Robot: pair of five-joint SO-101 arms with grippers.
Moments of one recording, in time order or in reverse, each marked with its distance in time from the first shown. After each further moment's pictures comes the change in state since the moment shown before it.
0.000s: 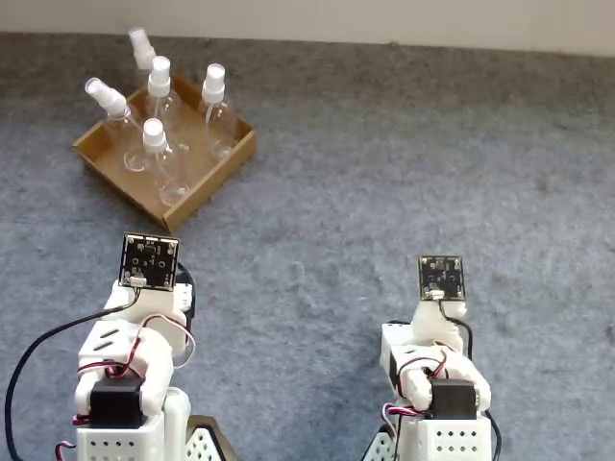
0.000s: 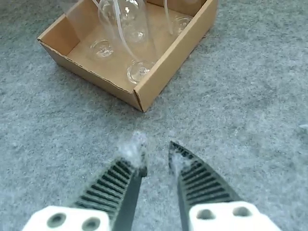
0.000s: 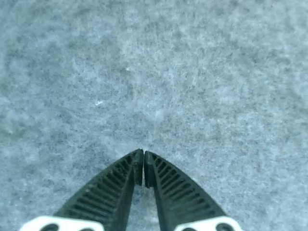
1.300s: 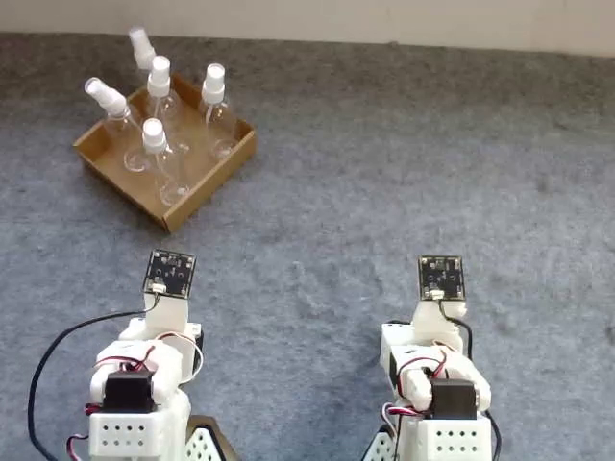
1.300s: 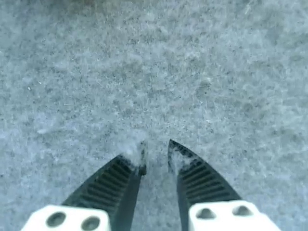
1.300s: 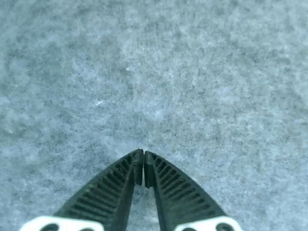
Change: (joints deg) left arm 0.1 -0.5 12.0 13.4 0.4; right arm 0.0 0.0 0.0 0.0 0.0
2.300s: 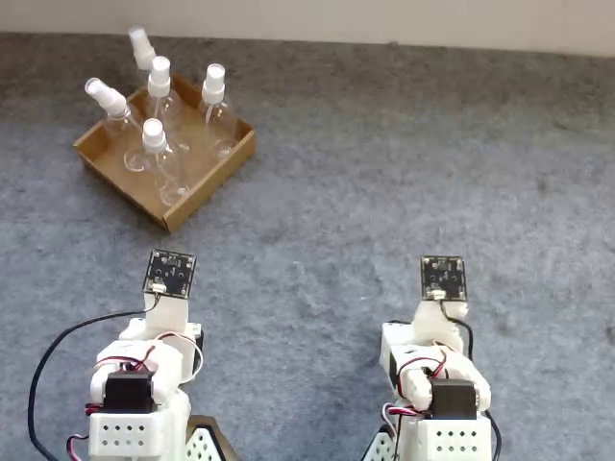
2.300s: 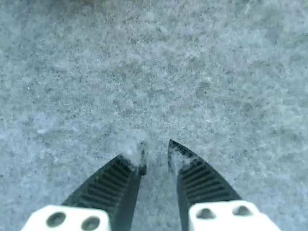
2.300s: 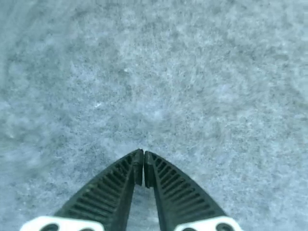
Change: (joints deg) left arm 0.0 0.1 0.0 -0.3 0.0; right arm 0.0 0.0 0.0 0.0 -1.7
